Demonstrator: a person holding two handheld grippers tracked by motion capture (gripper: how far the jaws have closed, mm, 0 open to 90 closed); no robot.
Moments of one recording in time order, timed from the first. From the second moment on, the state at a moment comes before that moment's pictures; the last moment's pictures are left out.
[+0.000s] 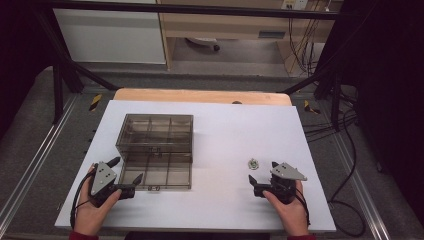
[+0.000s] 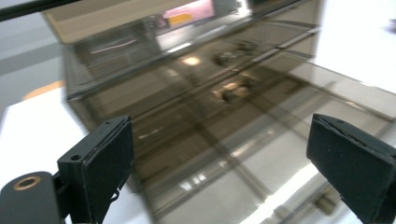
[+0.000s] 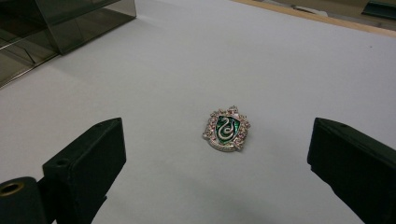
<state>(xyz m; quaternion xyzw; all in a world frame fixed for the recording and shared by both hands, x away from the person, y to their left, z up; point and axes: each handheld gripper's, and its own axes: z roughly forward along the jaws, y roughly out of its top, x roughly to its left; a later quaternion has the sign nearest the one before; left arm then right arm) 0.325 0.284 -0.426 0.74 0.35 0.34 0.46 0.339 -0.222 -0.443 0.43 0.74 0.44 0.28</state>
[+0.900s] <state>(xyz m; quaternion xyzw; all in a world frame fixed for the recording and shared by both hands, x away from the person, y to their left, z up) 0.325 0.299 -0.431 0.68 0.40 0.38 0.48 0.393 -0.205 -0.422 0.46 0.76 0.37 0.25</state>
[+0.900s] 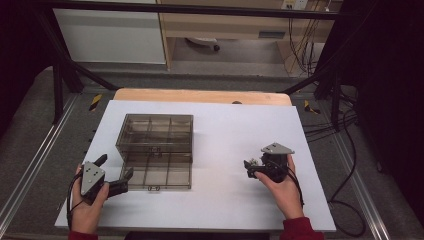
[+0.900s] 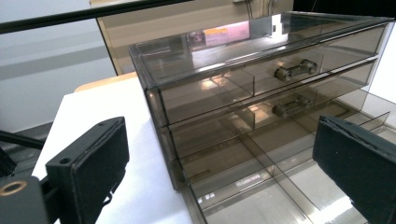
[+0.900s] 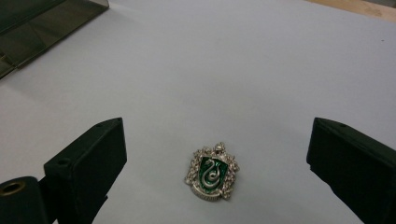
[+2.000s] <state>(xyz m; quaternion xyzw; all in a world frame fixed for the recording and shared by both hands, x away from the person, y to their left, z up) 0.325 0.309 -0.431 0.68 0.44 0.35 0.46 0.421 -0.198 -0.412 0.52 0.77 0.32 0.18</state>
